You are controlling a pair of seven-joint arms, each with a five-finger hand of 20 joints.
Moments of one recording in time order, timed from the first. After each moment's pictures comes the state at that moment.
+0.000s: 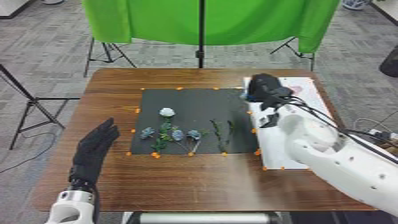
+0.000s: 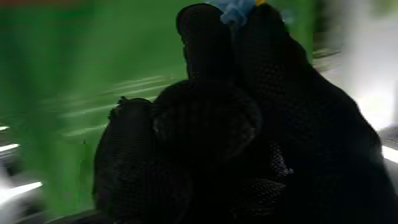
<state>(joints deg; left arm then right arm) 125.4 -68.7 -94.6 -115.5 55.2 7.1 11.2 -55.1 -39.6 30.6 -97.8 -117.9 13.7 20.2</state>
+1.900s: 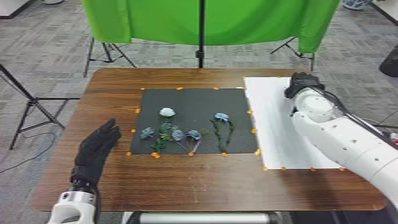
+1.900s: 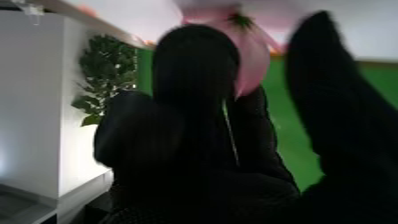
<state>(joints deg) 125.6 -69.1 -94.5 -115.6 55.4 6.4 10.8 -47.3 -50.0 33.0 -64.9 -122.6 2.7 34.8</state>
